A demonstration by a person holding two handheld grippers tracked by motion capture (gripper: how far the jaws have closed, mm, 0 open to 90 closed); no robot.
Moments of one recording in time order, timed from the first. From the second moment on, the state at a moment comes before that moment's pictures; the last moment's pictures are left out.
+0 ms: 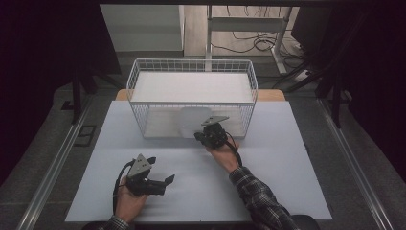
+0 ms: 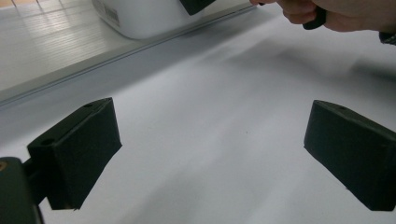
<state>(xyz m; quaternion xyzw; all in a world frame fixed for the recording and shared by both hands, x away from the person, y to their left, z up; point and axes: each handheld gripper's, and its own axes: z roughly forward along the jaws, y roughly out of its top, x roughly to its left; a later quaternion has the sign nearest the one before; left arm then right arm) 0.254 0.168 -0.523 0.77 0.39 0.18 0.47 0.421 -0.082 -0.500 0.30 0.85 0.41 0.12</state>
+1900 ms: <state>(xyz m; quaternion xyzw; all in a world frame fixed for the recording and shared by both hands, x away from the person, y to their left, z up) 0.256 0.169 -0.525 0.77 0.39 0.18 0.48 0.418 -0.082 -0.487 0.30 0.84 0.42 0.13</state>
